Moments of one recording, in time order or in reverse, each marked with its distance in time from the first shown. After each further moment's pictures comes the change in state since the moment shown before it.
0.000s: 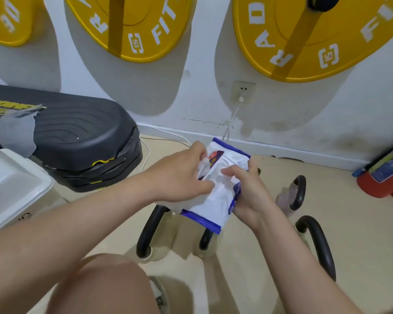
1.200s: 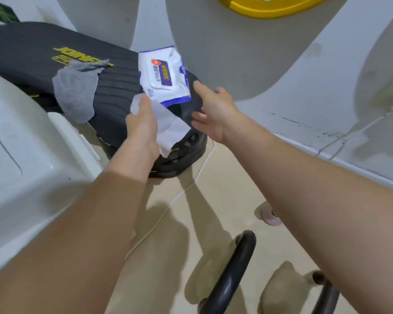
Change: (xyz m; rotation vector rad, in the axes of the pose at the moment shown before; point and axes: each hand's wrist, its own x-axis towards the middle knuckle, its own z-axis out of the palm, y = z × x) left_hand 0.089 -0.322 -0.039 -1.248 1.010 -0.920; right_hand 0.259 0.090 0.284 -0.499 -0.225 -0.001
